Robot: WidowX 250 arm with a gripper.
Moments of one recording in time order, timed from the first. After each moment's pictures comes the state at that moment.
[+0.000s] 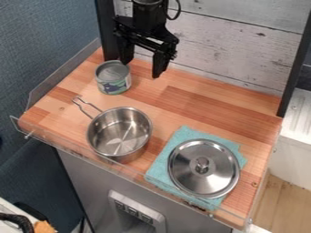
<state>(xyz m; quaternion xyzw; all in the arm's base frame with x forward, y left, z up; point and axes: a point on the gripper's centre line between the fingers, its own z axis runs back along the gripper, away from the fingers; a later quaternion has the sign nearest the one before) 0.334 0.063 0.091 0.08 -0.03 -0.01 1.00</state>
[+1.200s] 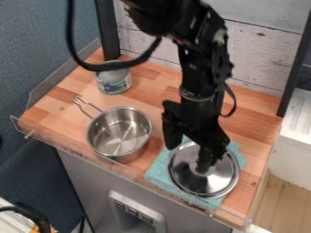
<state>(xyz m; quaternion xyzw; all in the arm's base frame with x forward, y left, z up) 0.257 -0.062 0.026 0.00 0.00 -0.15 0.99</state>
